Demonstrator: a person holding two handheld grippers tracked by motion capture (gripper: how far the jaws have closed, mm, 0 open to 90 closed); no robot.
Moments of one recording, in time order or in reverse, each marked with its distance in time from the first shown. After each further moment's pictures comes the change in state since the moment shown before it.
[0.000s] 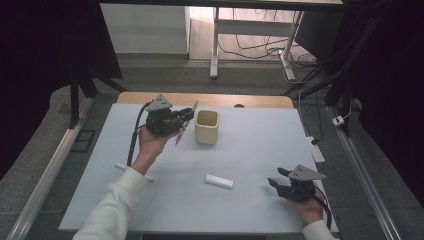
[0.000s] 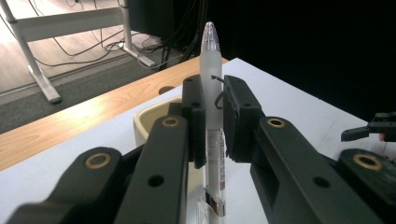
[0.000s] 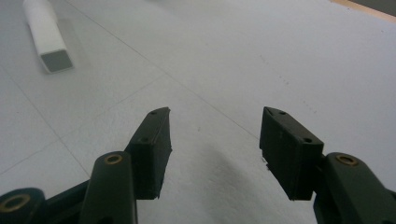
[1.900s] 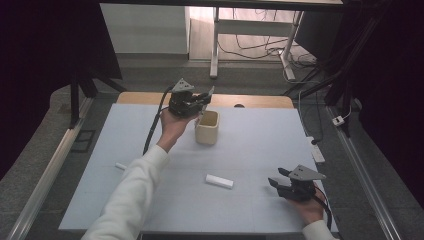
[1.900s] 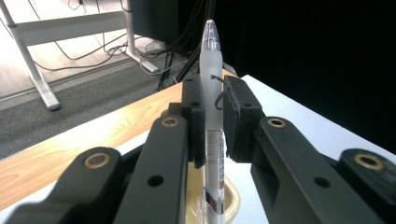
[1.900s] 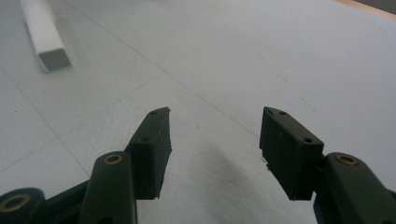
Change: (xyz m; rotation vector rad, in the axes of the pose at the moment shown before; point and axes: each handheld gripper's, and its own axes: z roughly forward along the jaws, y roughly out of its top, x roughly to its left) left arm 0.011 0.032 0.071 0.001 0.025 -0.019; right arm 0.000 -0.001 0.000 0.002 -0.003 0.007
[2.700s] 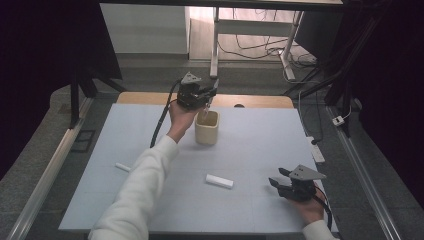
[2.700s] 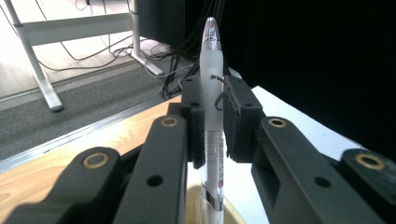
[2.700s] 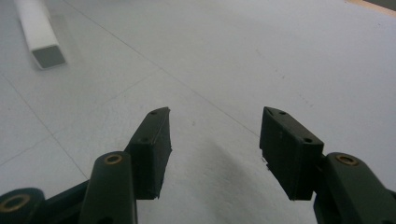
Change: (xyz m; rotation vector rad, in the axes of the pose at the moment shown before) left arm 0.009 0.014 0.030 -0.019 0.025 -0.020; right arm -0.002 -0.002 0.001 0.008 -0.004 0.006
